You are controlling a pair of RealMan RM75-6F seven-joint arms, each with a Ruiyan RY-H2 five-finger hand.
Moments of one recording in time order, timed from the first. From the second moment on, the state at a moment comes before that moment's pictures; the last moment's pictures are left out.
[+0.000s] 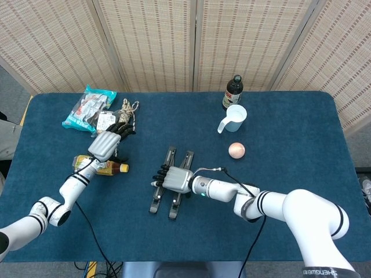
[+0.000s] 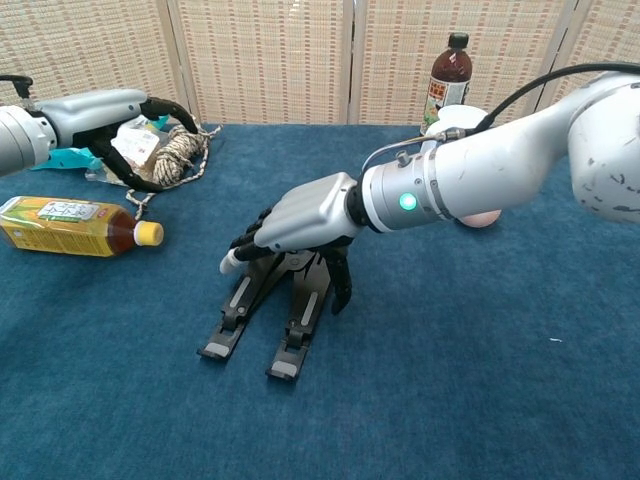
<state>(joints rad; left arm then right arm) -0.84 -1.58 -0.09 -0.88 1.44 0.92 -0.37 1.31 -1.64 -0.04 -1.13 -1.67 0.50 0.16</state>
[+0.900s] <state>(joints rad) -0.84 -1.59 -0.09 -0.87 1.46 0.92 -0.40 1.28 -1.71 -0.06 -1.01 -1.68 0.61 0.17</state>
